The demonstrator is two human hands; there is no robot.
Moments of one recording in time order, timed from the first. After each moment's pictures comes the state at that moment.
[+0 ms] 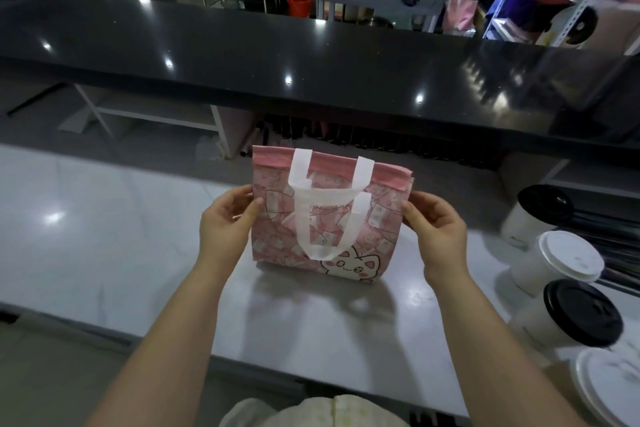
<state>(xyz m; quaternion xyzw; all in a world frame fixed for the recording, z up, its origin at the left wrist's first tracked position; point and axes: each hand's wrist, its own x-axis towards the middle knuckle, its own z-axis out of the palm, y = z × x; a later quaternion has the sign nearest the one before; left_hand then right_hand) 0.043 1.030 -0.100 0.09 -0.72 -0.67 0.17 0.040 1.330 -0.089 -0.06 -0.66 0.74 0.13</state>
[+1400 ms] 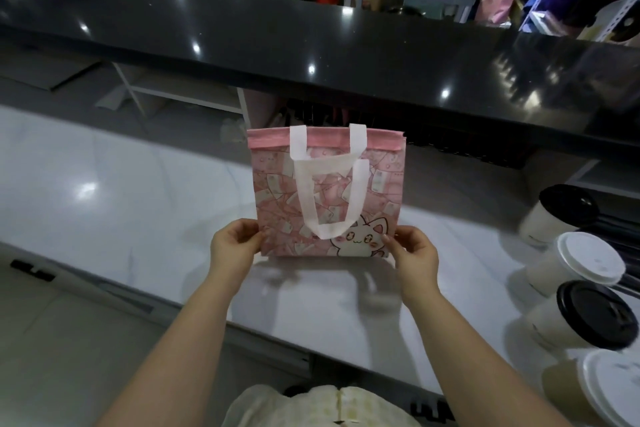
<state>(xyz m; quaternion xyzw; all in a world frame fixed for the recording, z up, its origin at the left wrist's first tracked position) 0.089 1.011 -0.162 0.22 -0.71 -0.66 0.08 0.064 1.300 -0.158 -0.13 -0.69 0.71 0.04</state>
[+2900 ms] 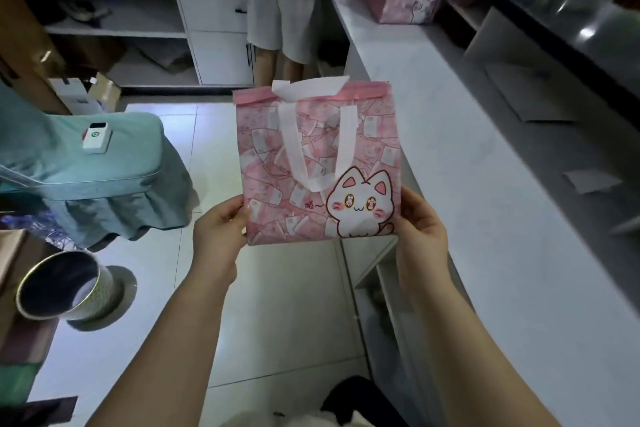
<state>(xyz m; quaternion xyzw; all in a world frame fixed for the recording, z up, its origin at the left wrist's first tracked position) 0.469 0.480 -0.128 0.54 -0.36 -0.59 0.48 0.227 0.567 -0.107 0.26 -0.56 0.70 -0.36</state>
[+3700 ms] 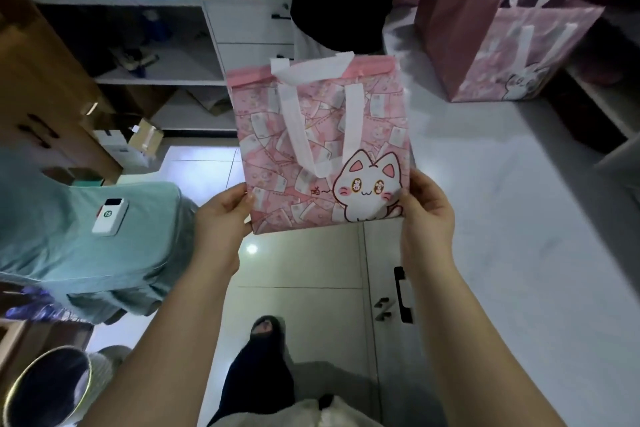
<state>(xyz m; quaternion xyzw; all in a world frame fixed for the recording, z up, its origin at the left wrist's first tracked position) 0.338 0.047 -0.089 0.56 -0.35 -0.52 0.54 0.088 0.076 -0.093 0.29 -0.48 0.72 -0.40</state>
